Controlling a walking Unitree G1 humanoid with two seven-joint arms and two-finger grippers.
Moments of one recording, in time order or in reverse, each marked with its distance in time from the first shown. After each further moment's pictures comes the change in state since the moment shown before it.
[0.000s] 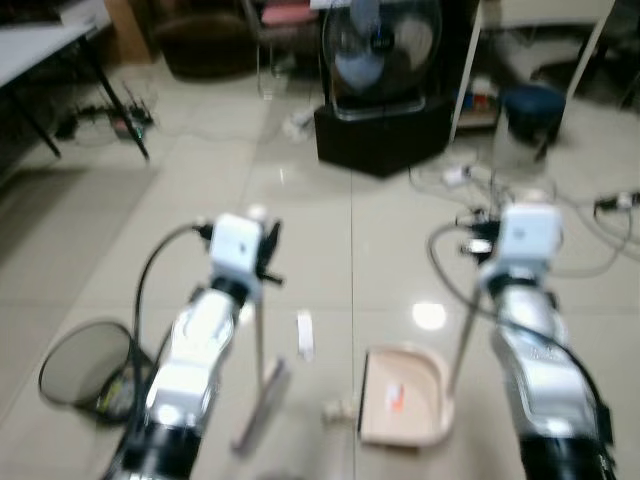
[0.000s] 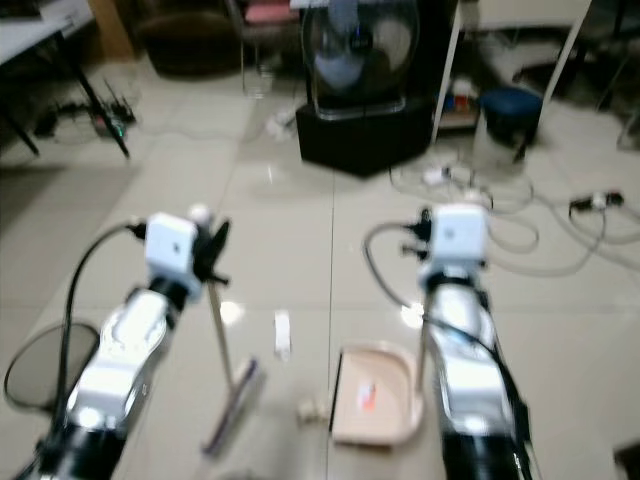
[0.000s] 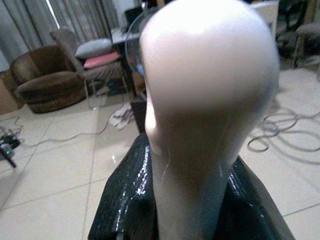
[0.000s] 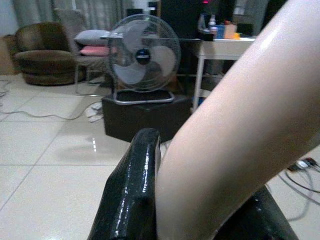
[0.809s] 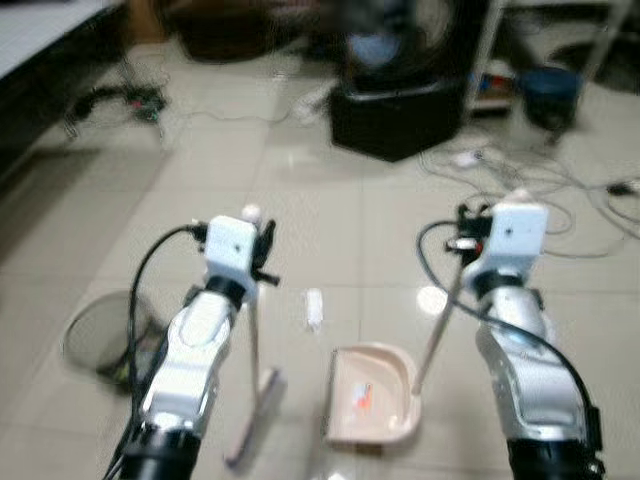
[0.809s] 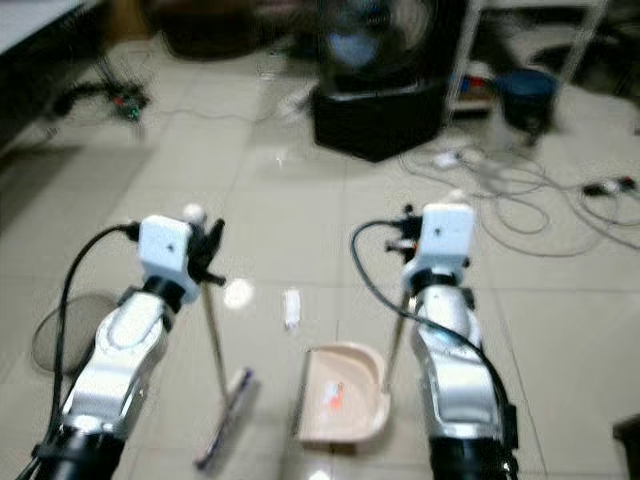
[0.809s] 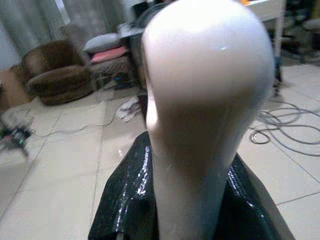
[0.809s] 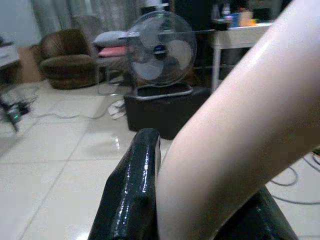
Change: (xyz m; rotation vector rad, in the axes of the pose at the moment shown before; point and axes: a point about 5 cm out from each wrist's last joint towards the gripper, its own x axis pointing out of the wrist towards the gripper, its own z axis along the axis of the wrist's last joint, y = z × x) left arm -0.006 -0.001 0.006 -0.007 -0.006 0.019; right arm -0.007 0.014 0.008 0.097 0.003 0.032
